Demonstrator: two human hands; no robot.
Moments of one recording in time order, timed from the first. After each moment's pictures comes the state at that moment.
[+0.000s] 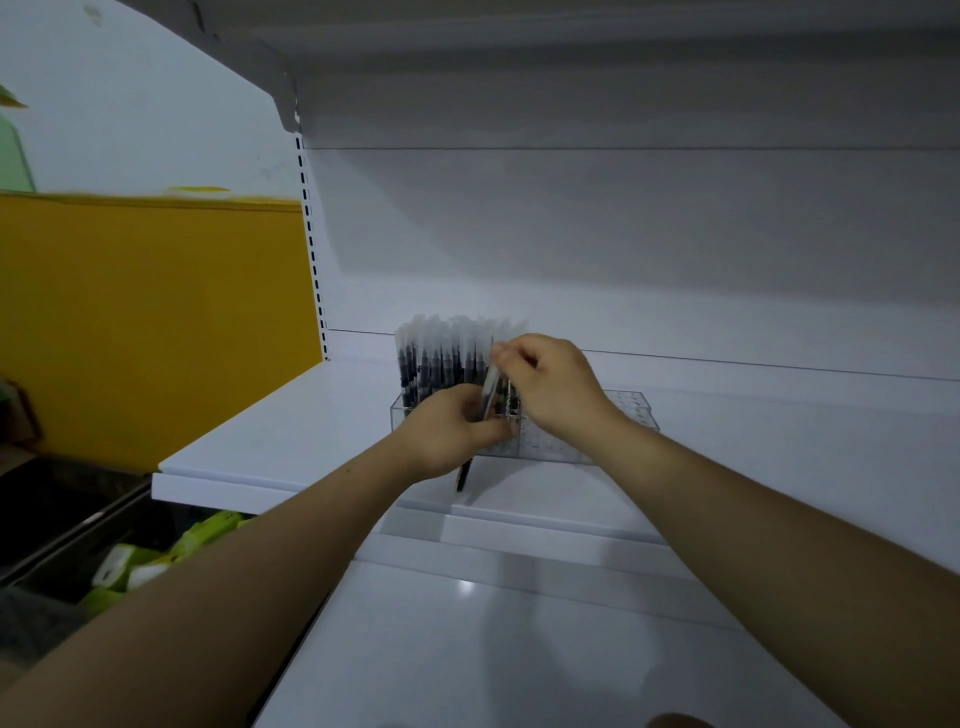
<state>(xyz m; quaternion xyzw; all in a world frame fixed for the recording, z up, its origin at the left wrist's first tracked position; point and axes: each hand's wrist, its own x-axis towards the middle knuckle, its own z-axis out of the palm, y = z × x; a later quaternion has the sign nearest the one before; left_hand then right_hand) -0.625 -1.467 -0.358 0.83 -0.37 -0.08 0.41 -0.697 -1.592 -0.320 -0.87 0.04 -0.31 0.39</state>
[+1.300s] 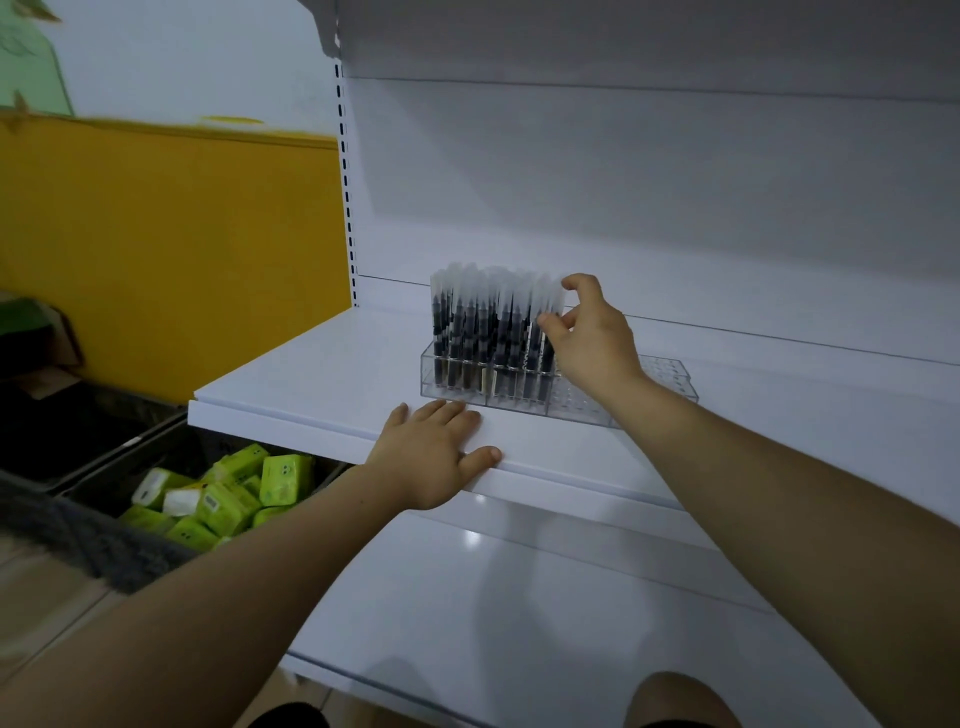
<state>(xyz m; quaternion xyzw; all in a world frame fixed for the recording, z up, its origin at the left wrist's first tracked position) -0.630 -1.423 -0.425 0.93 -0.37 0.05 0.06 -0.666 -1.612 -0.341 -0.89 0.11 -0.32 0.30</state>
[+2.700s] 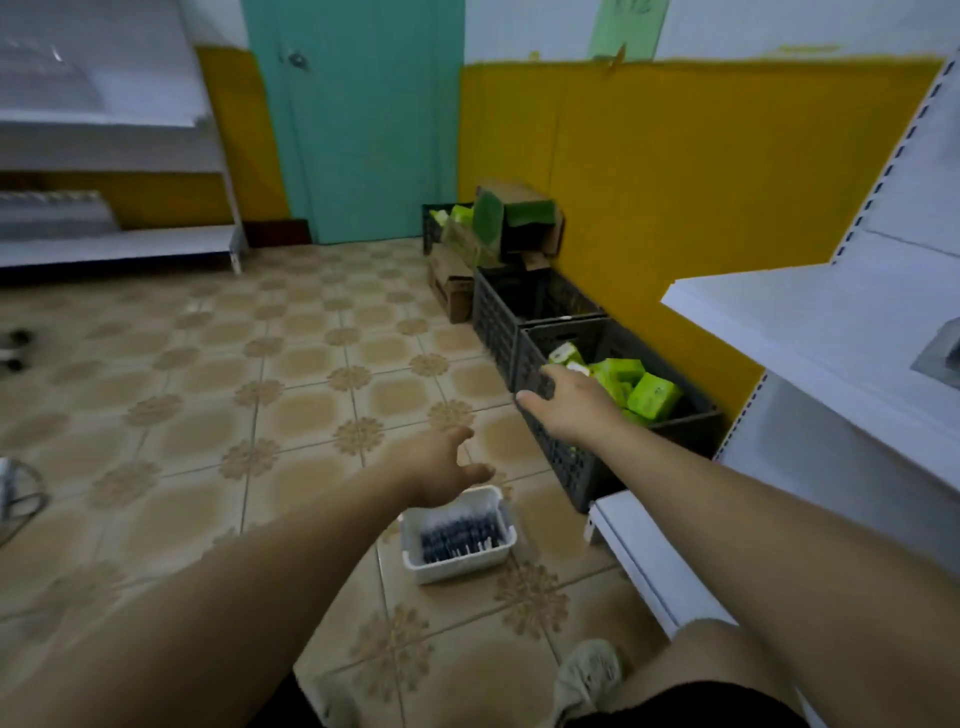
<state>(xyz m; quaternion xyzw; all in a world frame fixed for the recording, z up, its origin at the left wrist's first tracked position) -0.834 -1.112 -0.515 0.96 0.17 -0.09 0.21 -0.706 -1.249 -0.482 -0.94 -0.26 0.09 0.21</state>
